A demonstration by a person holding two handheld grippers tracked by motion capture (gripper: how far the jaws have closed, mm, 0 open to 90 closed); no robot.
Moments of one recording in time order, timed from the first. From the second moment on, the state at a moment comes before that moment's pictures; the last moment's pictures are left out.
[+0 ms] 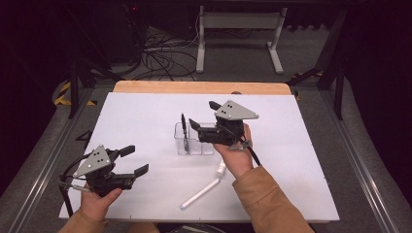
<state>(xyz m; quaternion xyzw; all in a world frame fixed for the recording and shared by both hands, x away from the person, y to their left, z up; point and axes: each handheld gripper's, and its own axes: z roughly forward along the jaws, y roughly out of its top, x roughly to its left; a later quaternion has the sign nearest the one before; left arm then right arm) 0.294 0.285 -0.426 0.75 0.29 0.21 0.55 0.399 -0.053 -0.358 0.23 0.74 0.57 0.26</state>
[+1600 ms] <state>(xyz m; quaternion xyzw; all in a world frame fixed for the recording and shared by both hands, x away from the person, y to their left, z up) 0.306 0.231 -0.406 0.81 0.29 0.16 0.48 0.349 -0.207 -0.428 0.28 0.76 0.55 0.22</state>
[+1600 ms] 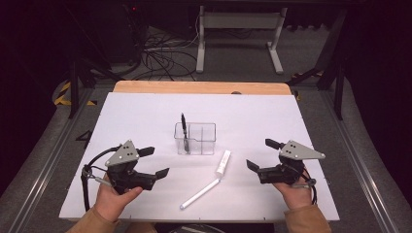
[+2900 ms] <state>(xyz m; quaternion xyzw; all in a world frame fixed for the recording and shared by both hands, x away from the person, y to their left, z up) 0.312 0.169 -0.402 0.85 0.29 0.09 0.42 0.345 -0.212 -0.424 0.29 0.75 0.54 0.24</state>
